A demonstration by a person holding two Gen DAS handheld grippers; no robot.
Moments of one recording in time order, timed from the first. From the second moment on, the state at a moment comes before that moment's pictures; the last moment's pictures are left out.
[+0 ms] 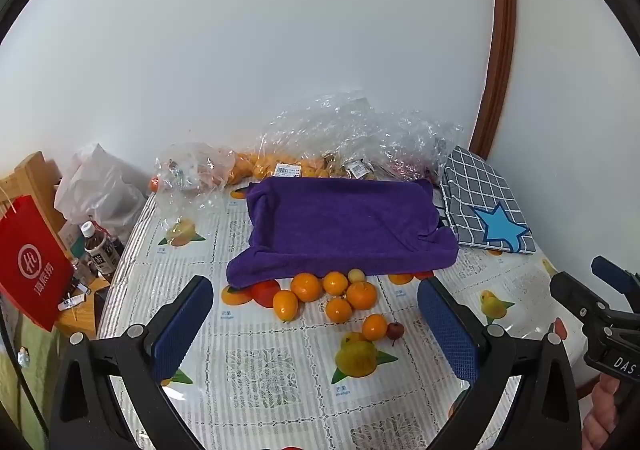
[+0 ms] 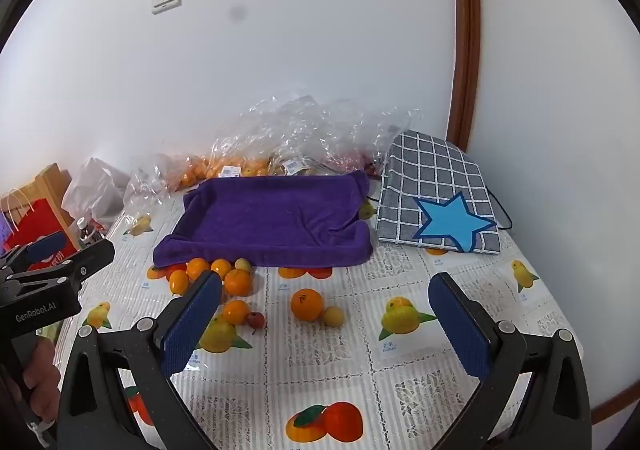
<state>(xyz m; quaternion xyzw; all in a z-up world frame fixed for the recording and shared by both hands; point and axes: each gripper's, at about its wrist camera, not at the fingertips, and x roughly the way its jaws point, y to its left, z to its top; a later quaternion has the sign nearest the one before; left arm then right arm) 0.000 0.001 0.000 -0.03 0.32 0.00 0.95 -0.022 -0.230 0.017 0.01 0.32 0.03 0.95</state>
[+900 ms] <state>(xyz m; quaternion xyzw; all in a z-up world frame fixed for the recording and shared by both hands) -0.002 0.005 0.000 -0.04 0.32 0.00 0.95 -0.025 -0.227 0.018 -0.01 0.33 0.03 0.94</state>
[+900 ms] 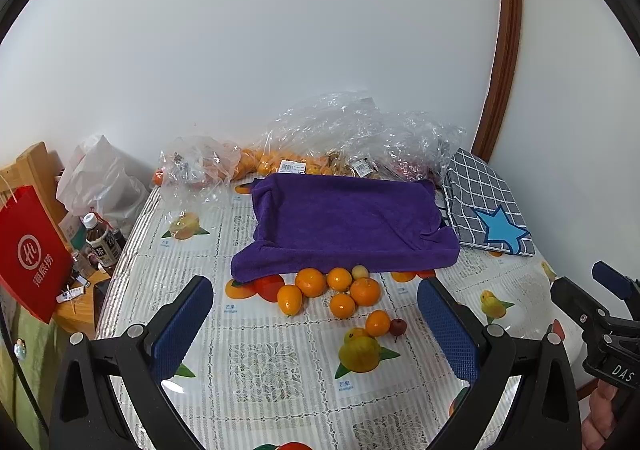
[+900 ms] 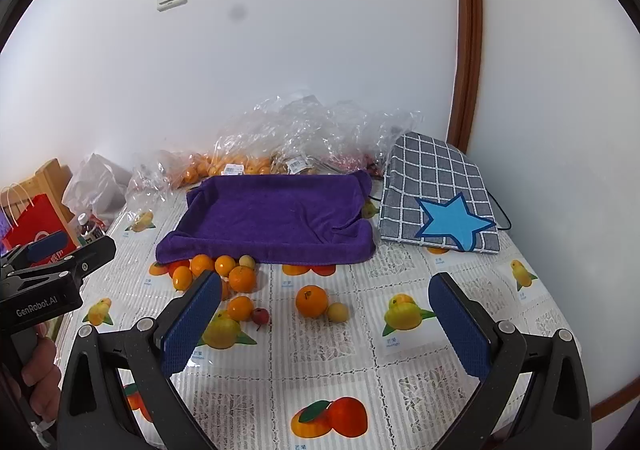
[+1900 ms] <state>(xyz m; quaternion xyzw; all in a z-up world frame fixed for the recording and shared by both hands) -0.007 0.006 0.002 -0.04 0.32 0.00 0.95 -0.027 -0.225 0.017 0.00 0.33 0.03 0.94</state>
